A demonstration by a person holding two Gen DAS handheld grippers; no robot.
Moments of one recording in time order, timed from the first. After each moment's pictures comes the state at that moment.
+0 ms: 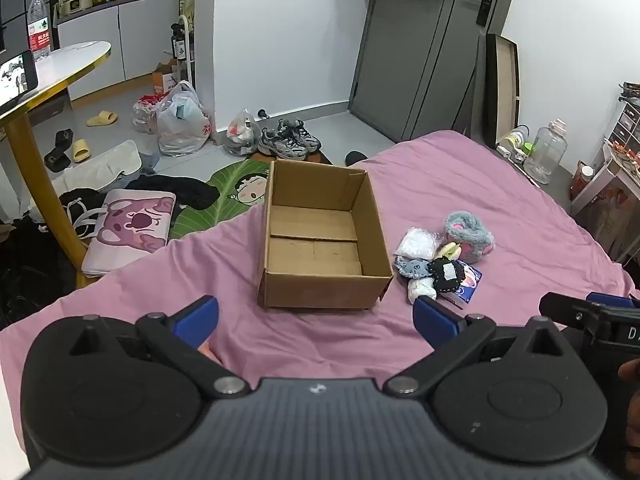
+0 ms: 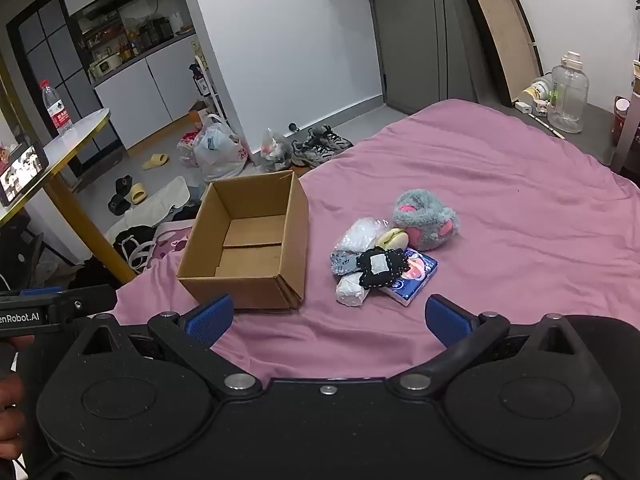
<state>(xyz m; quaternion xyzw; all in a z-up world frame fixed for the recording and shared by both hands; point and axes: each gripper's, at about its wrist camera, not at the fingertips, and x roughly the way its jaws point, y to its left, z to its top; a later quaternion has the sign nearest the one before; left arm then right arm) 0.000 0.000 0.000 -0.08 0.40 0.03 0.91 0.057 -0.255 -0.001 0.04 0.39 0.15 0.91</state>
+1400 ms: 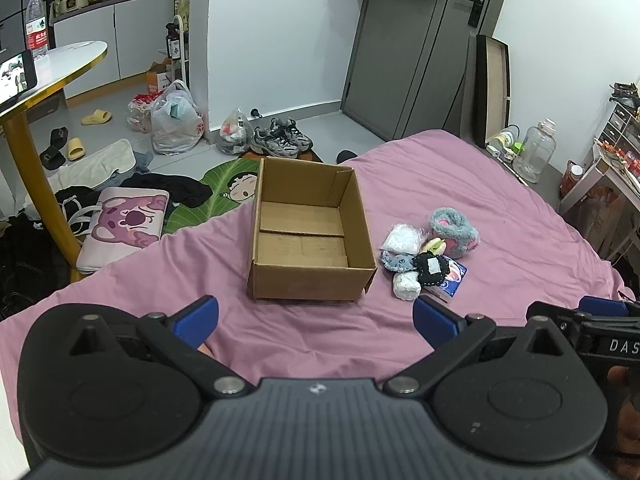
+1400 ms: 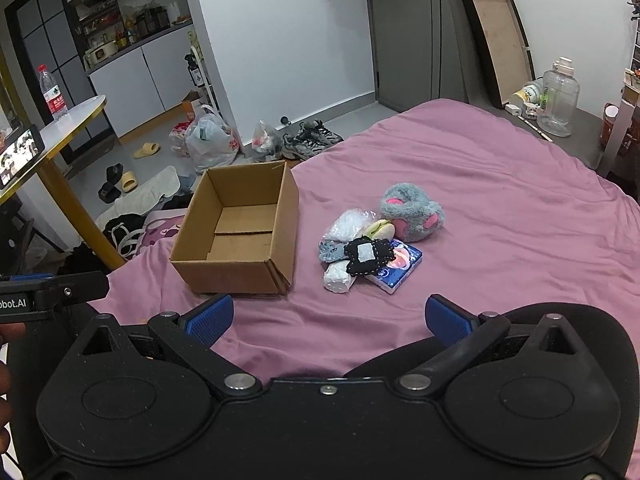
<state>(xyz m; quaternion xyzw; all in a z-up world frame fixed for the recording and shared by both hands) -0.014 -0.010 0.008 -0.09 0.40 0.03 0.91 0.042 -0.253 0.001 0.02 0.40 0.14 0.91</state>
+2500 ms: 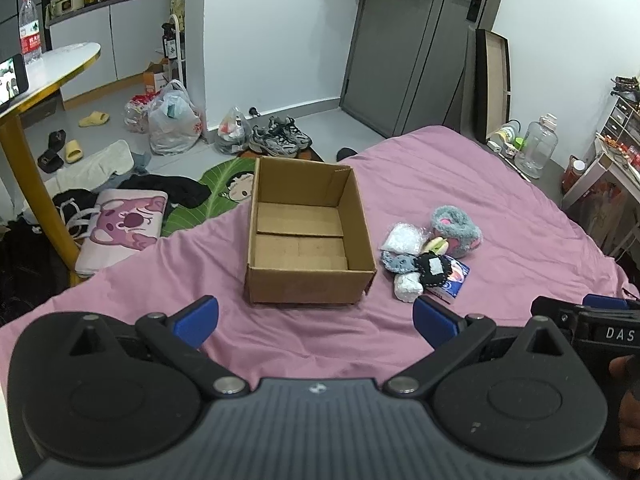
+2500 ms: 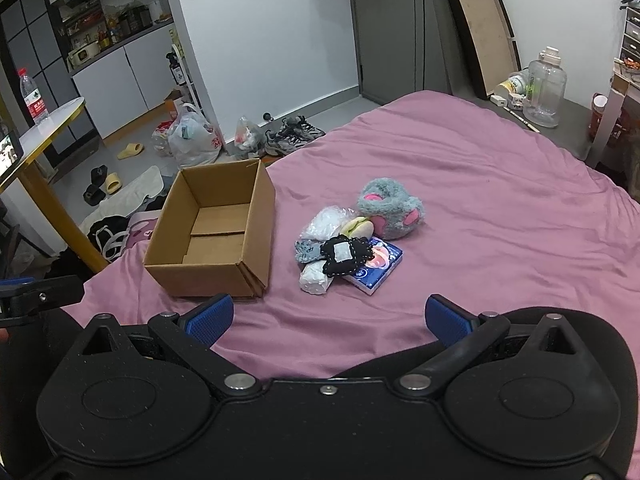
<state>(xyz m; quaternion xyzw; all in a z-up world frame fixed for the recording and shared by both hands) -0.002 -0.010 0.001 -0.08 0.41 0.02 0.91 0.063 -0.266 -0.013 0.03 0.41 0.12 0.90</state>
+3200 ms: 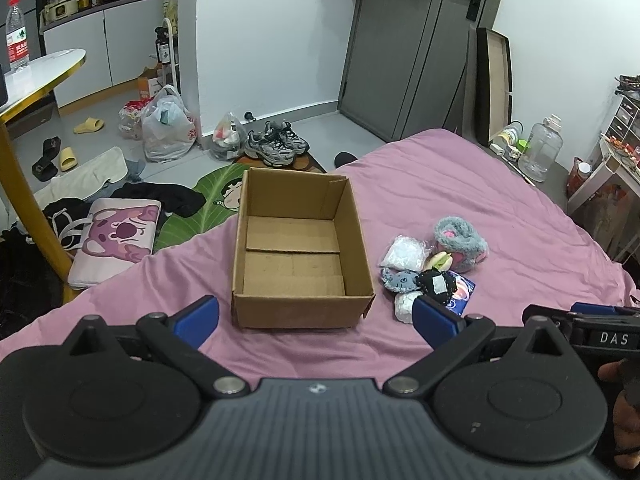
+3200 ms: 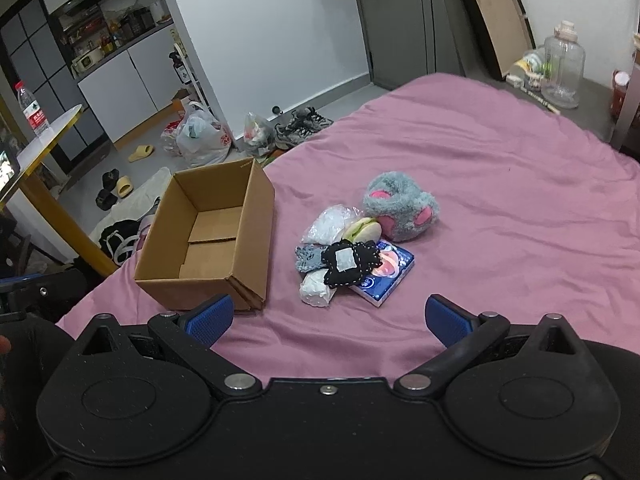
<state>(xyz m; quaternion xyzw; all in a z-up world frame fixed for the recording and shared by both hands) 0.038 -0.020 -0.012 -0.07 0.40 0.02 0.91 0.103 -0.284 -0.037 0.06 0.43 0.15 0.89</state>
